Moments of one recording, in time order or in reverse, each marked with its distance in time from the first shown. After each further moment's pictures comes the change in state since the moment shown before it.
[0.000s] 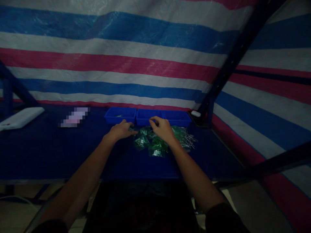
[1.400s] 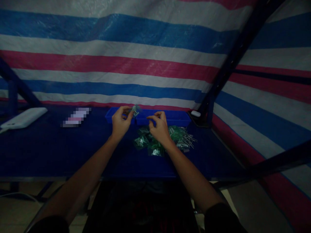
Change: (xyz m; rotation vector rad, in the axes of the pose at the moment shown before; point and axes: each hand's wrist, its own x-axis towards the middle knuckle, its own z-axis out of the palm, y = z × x) left_hand 0.000 0.035 -0.008 -0.706 0.804 0.125; right_hand -0.003 -0.007 0.011 0.101 0.259 -0.098
